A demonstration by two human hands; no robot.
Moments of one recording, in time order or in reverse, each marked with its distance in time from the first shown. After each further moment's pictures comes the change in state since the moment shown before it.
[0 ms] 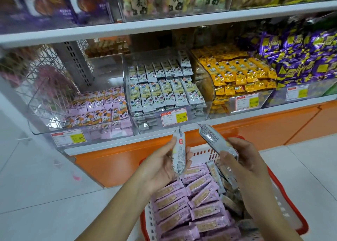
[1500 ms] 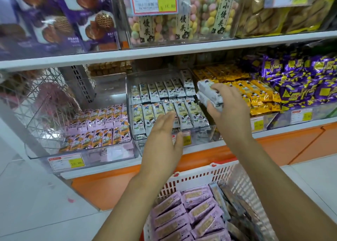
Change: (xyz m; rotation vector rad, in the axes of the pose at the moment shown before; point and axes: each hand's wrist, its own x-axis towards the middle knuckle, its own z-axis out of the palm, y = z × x) left_hand 0.009 0.060 0.044 1.612 0.515 0.970; right_hand 0.149 -0.072 0.064 -0.877 0.136 -0.627
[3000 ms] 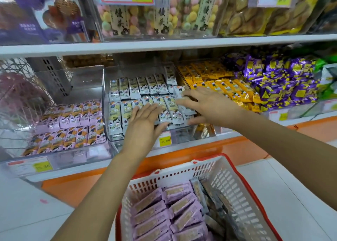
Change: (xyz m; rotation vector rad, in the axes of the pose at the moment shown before) left_hand 0.058 -0.038 0.038 0.225 0.000 0.211; right_hand 0.059 0.046 -0.007 -0.591 -0.688 -0.737
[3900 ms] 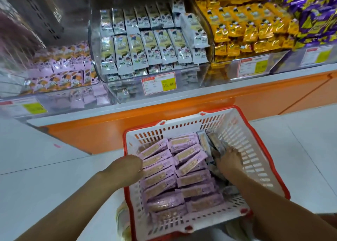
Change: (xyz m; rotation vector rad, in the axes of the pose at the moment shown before) left_hand -0.188 -0.044 0.057 0.193 -1.109 -0.161; right_hand -0.175 -0.167 0.270 0.450 -0.768 1.062
